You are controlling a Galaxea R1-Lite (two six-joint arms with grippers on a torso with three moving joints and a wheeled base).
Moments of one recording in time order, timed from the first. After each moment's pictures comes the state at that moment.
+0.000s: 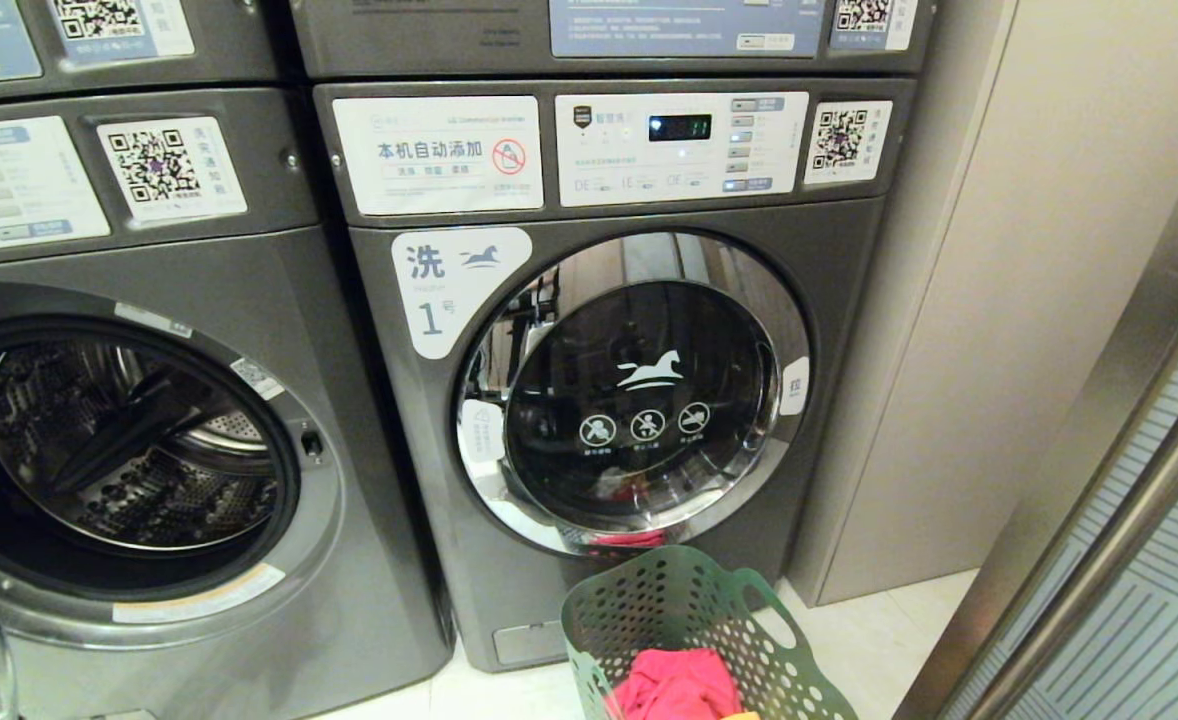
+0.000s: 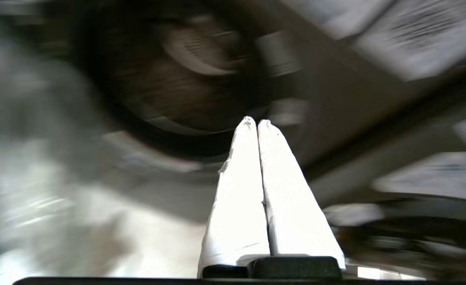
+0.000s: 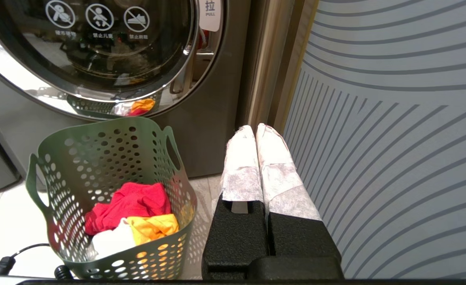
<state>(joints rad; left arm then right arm) 0.78 1.28 -1.34 0.38 -0.37 -0.30 0.00 0.00 0.00 0.00 0.00 -0.10</state>
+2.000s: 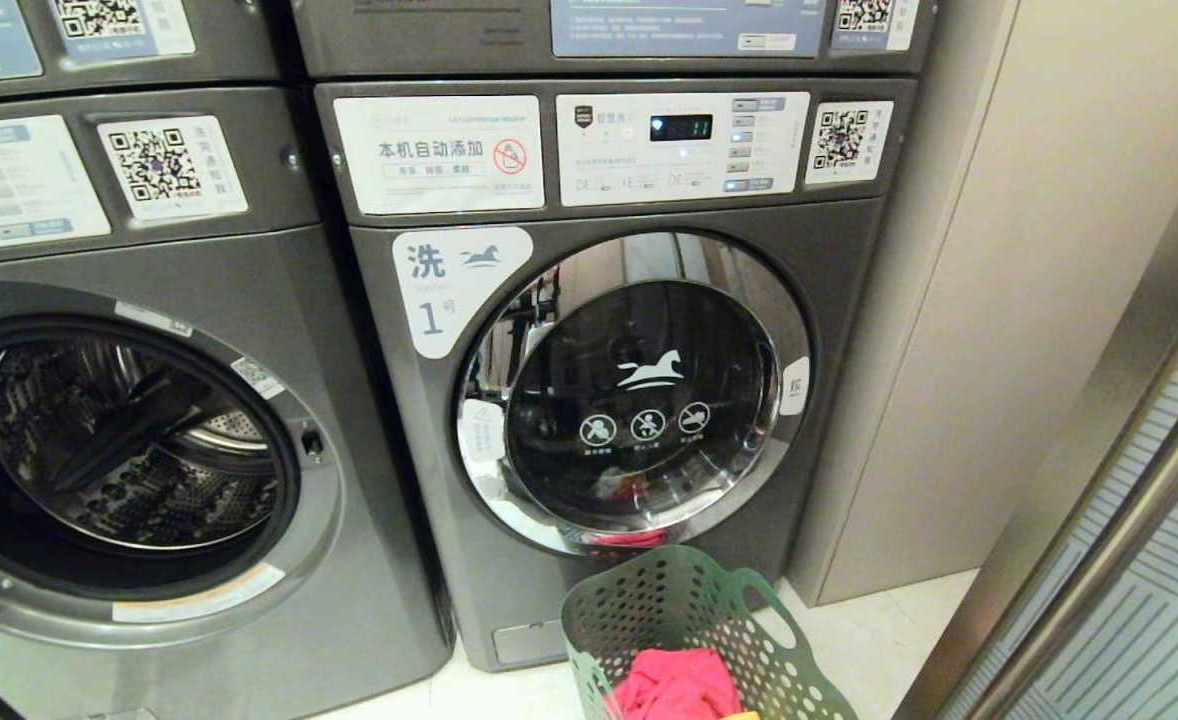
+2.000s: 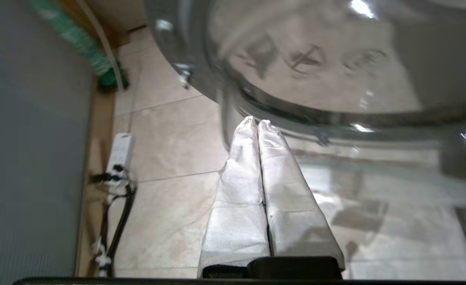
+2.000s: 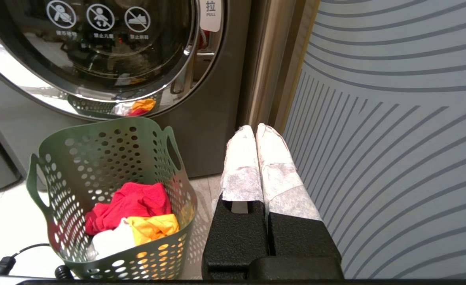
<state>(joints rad) 1.13 1.74 -1.47 0.35 0.66 0.03 0.00 0.00 0.00 0.00 0.00 -0.10</state>
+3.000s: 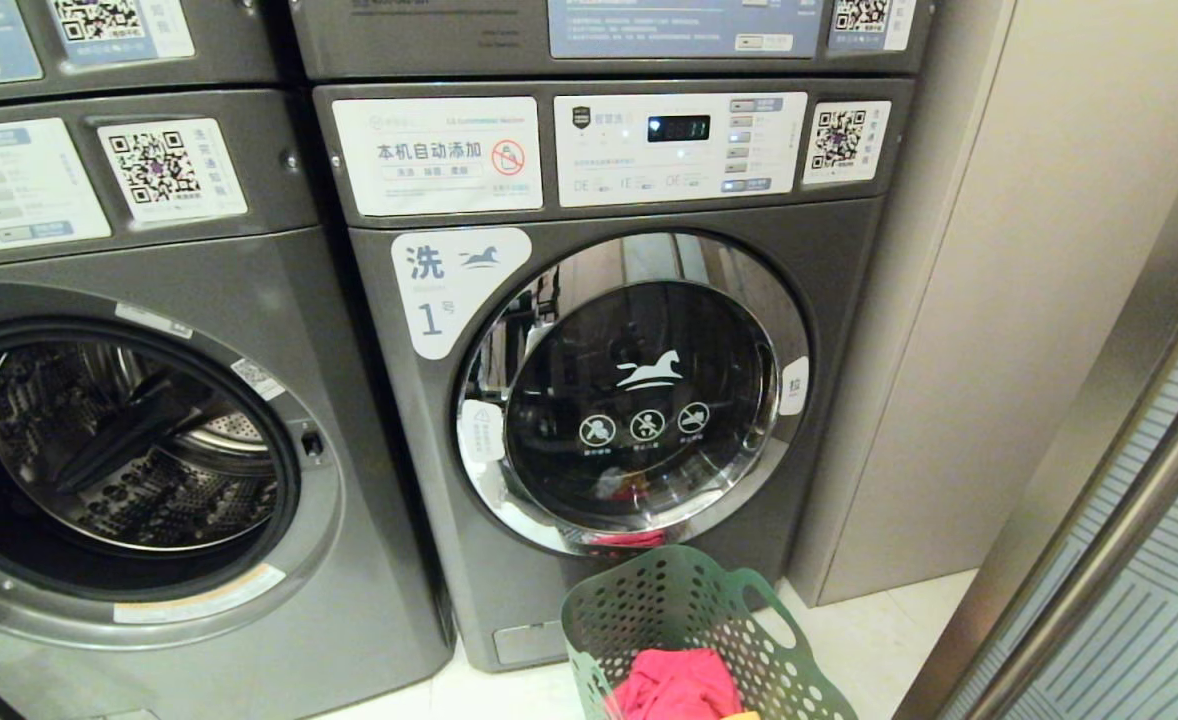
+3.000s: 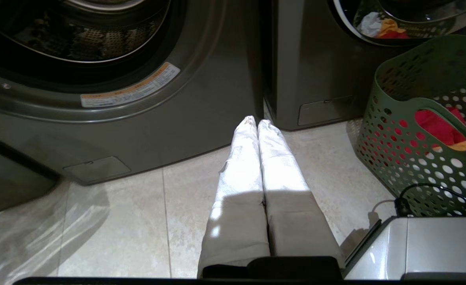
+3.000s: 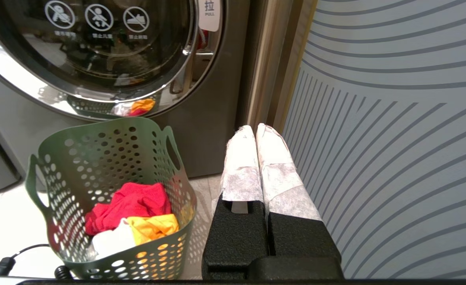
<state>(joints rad) 0.12 0.47 -0.07 -0.05 -0.04 0.18 0.00 0.00 0.00 0.00 0.00 -0.10</state>
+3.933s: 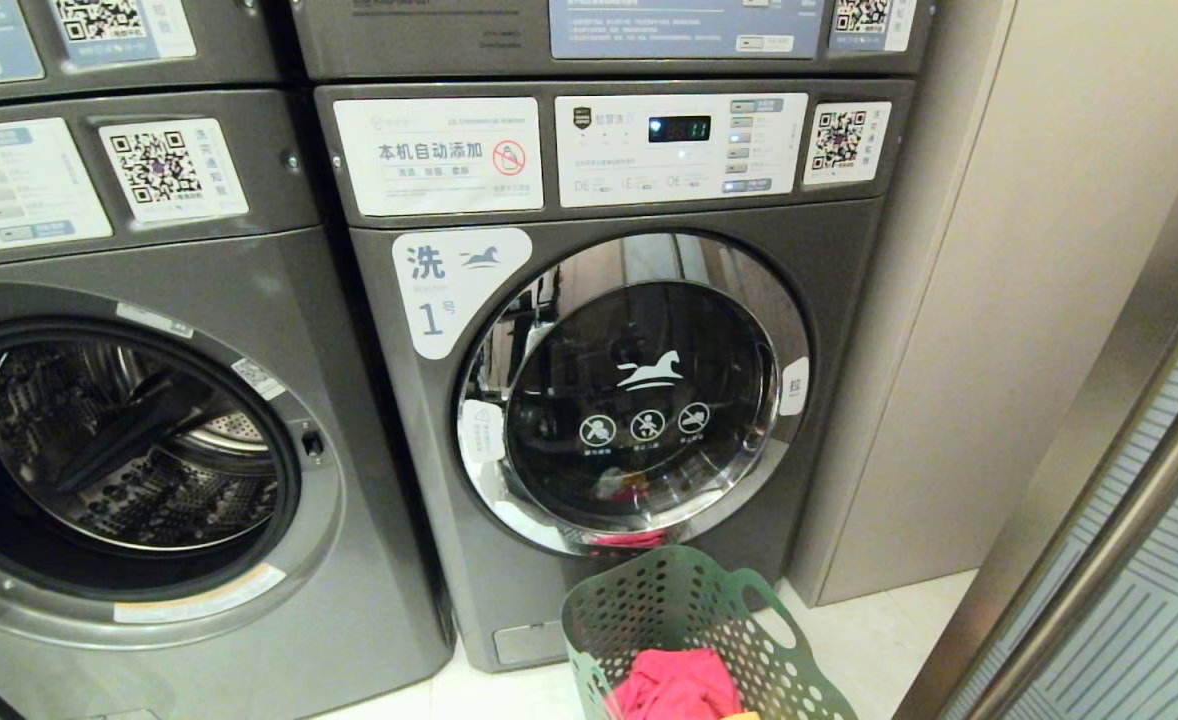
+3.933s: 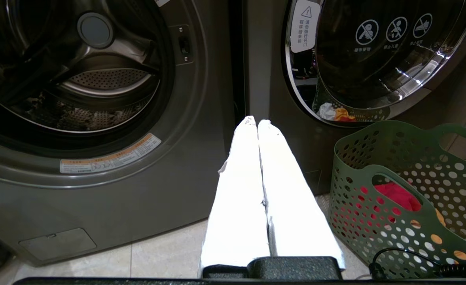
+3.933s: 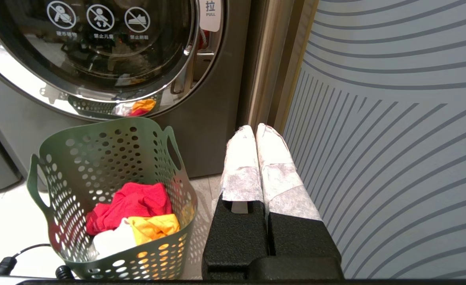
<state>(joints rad) -0.01 0.00 0.00 0.00 -0.01 0.07 0.00 0.00 0.00 0.00 0.00 -0.09</state>
